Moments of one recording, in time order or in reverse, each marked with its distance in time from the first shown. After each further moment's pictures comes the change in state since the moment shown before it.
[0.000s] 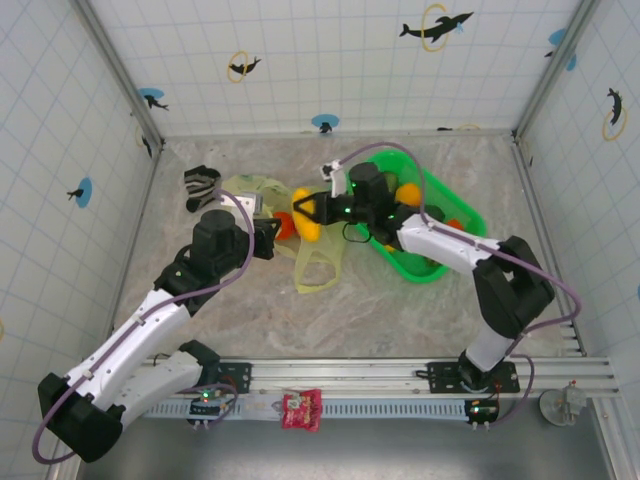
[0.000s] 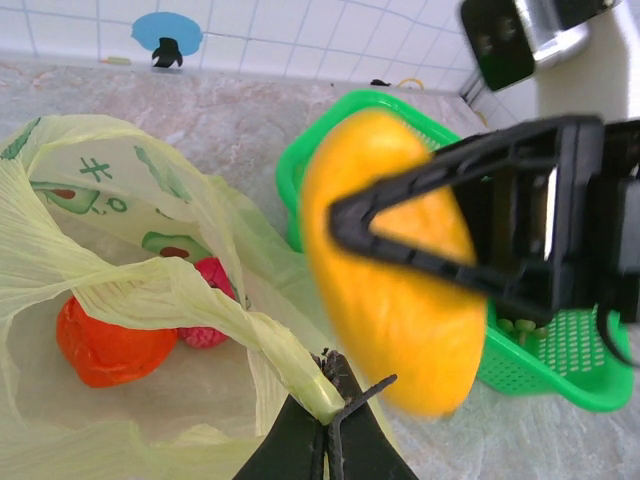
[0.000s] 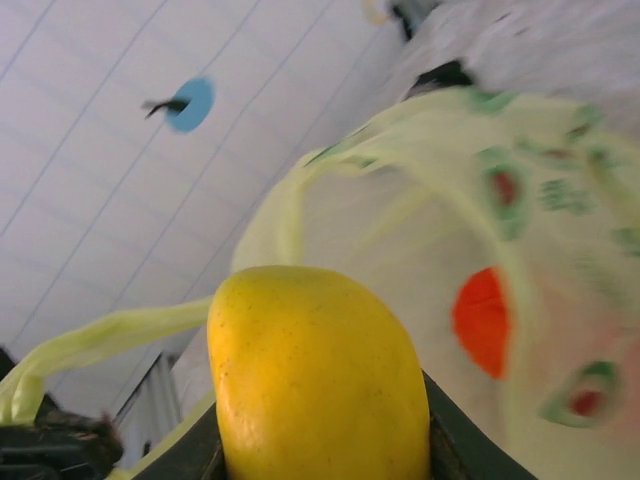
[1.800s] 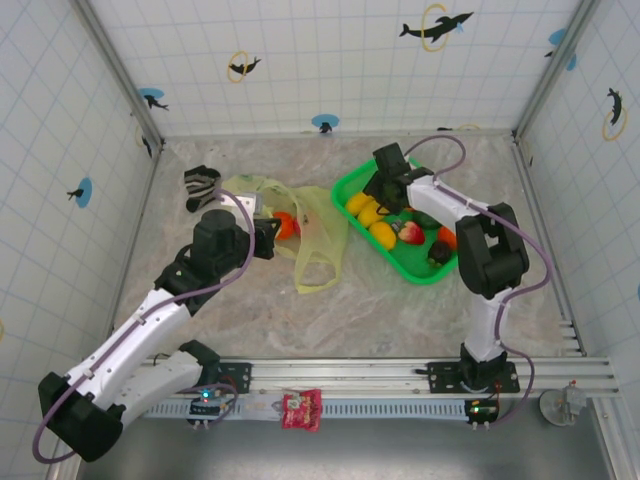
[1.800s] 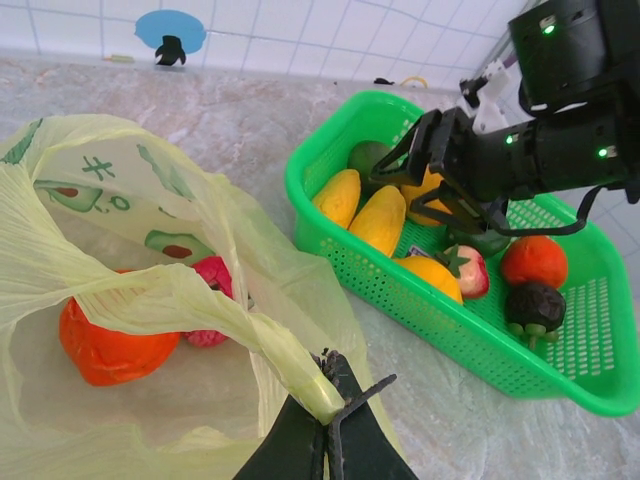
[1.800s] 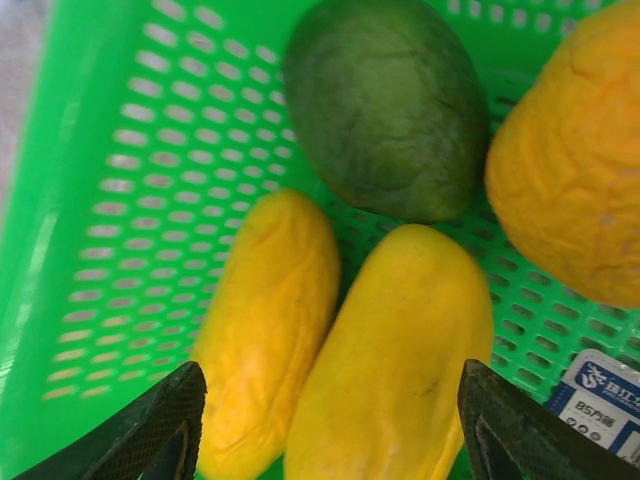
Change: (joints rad) left arm 0.000 0.003 0.000 0.000 -0.005 0.000; right arm -0.286 0.261 0.277 -0.657 0.597 0.385
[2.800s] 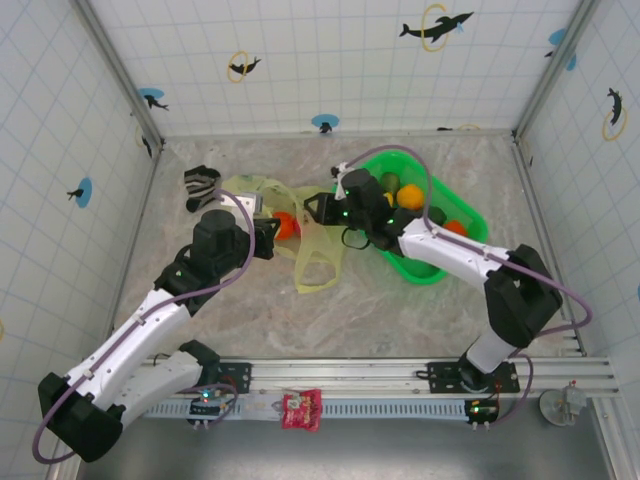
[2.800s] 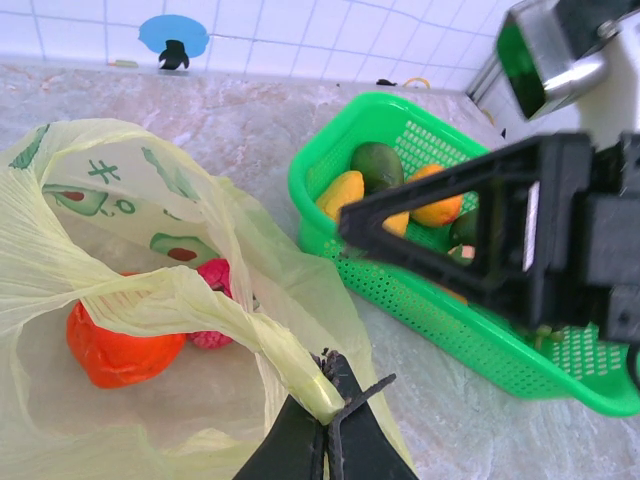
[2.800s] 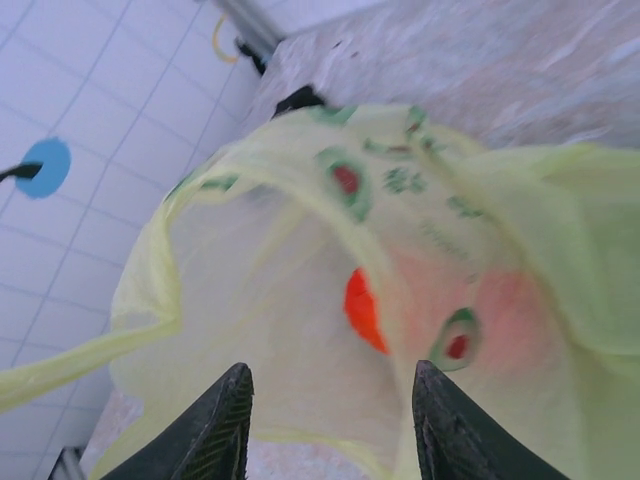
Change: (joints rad) left arm 0.000 -0.002 0.000 -0.001 -0.007 0.010; right arm 0.322 -0.350 -0.279 0.457 -0.207 -0.277
